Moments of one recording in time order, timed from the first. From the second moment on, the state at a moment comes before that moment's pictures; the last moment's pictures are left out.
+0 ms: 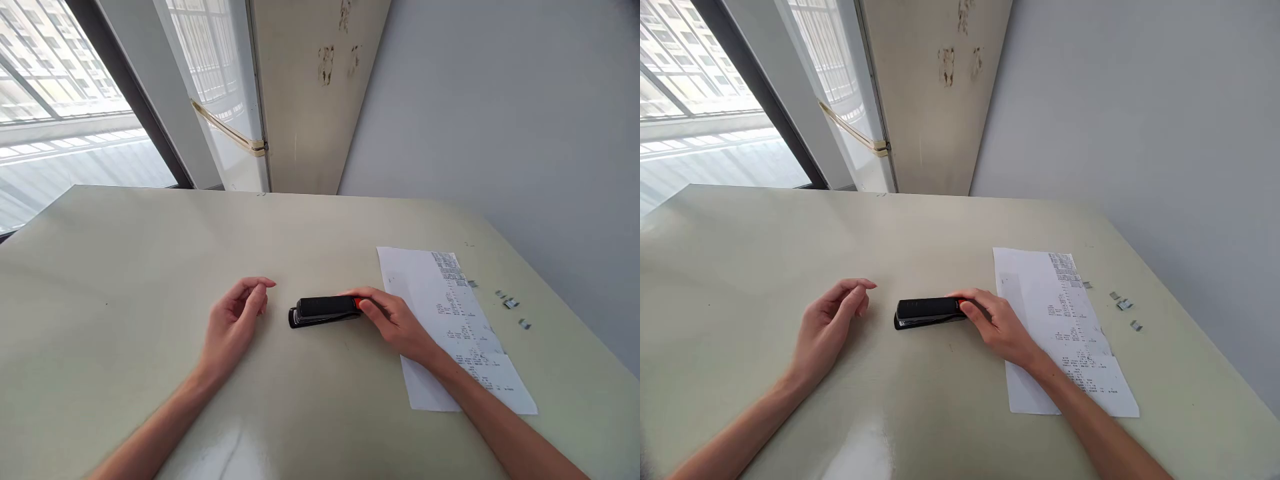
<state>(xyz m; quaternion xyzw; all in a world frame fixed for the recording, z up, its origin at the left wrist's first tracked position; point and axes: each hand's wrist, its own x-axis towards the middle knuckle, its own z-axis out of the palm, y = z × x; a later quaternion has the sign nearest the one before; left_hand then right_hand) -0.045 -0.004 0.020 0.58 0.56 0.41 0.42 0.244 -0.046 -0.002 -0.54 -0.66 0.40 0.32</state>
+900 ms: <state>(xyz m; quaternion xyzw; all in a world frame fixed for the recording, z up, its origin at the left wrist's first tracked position) -0.065 0.004 0.013 0.54 0.52 0.44 0.50 0.233 -0.060 -0.001 -0.57 -0.68 0.34 0.32</state>
